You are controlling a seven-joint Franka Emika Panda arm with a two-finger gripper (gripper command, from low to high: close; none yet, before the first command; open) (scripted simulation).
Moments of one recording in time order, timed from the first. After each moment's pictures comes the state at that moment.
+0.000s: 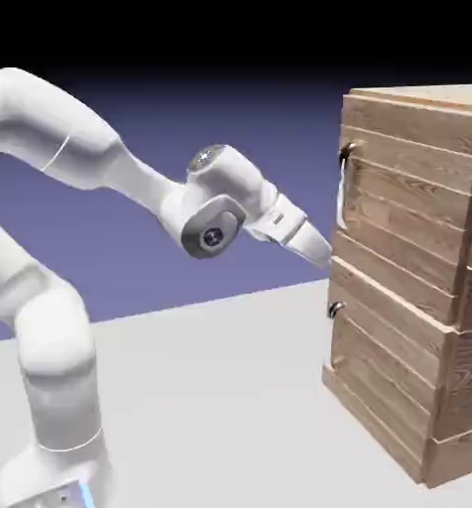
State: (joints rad) arm -0.02 -0.58 0.04 -2.80 0.12 3.03 0.65
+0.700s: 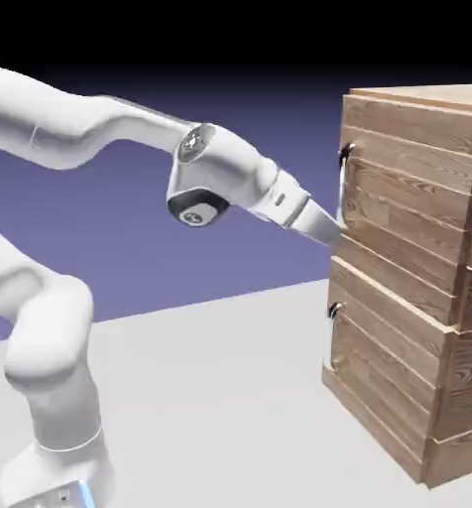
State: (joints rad) arm -0.29 -0.69 0.32 -2.70 1.03 2.95 -0.04
